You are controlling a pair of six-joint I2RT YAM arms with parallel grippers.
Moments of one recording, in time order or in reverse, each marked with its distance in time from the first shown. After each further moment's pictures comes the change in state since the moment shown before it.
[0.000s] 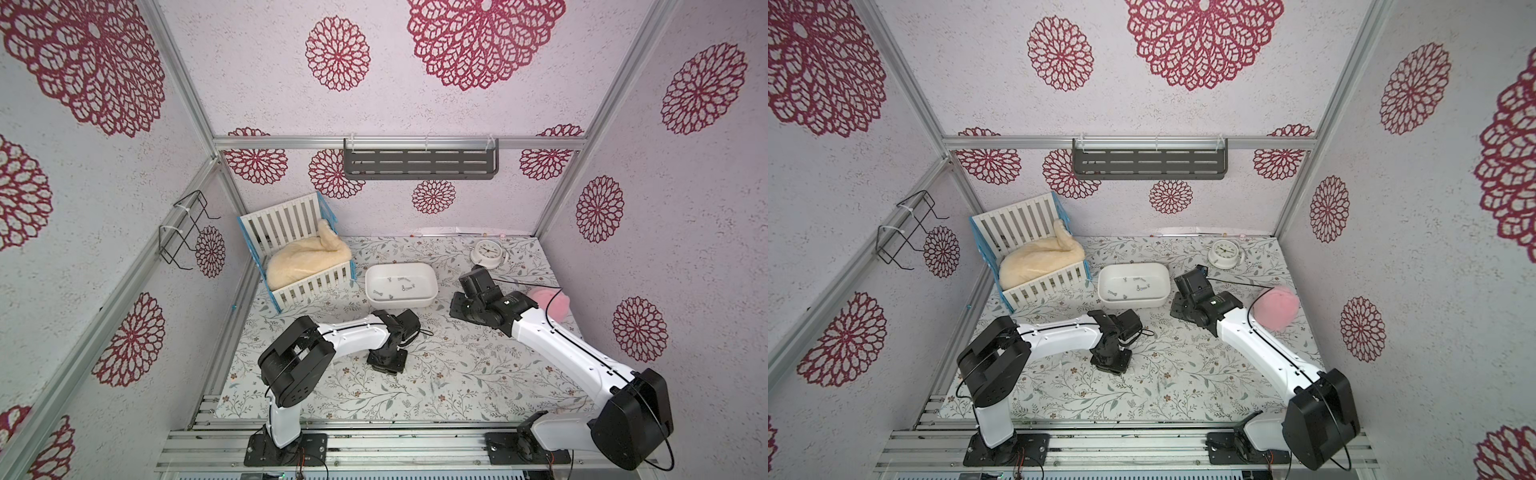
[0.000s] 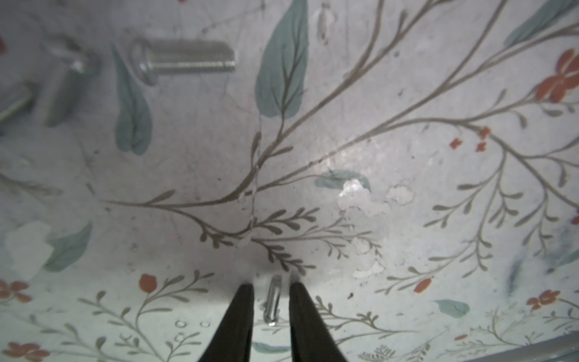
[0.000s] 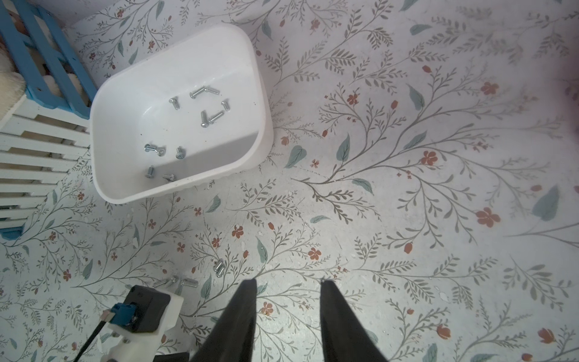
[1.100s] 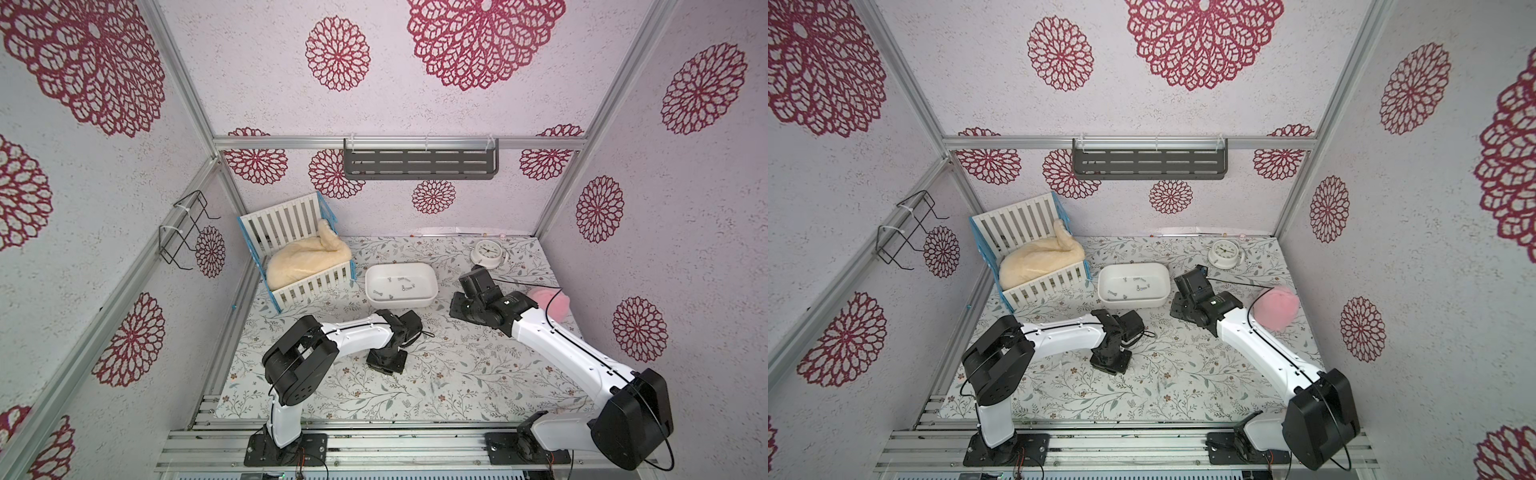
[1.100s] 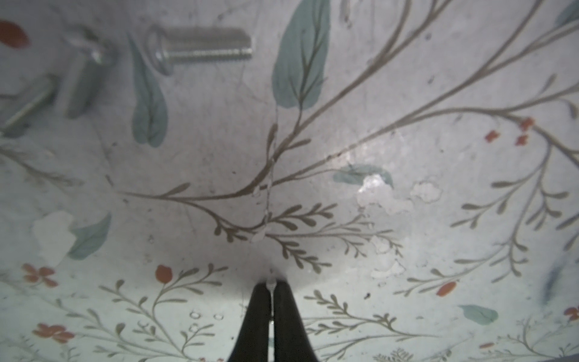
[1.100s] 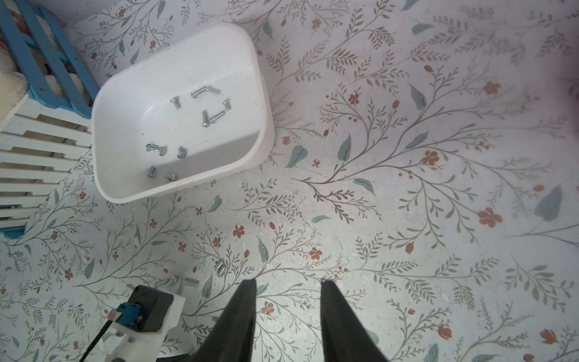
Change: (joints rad) left arm -0.013 0.021 0.034 -0.066 -0.058 0.006; right arm 0.000 0.000 0.000 0.002 -0.003 0.000
